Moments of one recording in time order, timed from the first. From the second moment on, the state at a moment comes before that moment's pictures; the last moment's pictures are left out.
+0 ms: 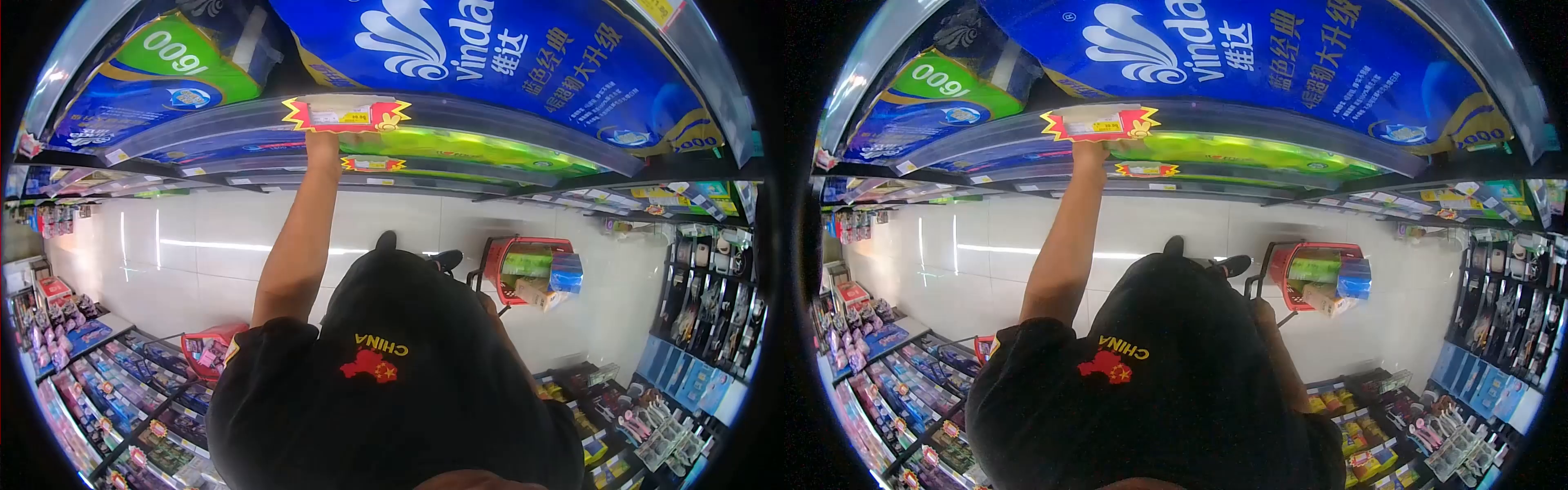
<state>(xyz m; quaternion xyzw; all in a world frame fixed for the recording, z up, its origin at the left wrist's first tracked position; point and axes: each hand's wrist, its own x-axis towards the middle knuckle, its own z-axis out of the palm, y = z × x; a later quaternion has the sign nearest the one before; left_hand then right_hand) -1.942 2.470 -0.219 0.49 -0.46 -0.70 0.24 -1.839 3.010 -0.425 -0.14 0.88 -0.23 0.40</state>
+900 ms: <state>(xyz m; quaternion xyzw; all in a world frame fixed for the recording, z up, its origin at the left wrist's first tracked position) -1.945 2.463 -0.224 0.48 -0.43 -0.74 0.18 -1.822 2.990 -0.403 -0.24 0.88 -0.28 0.28</state>
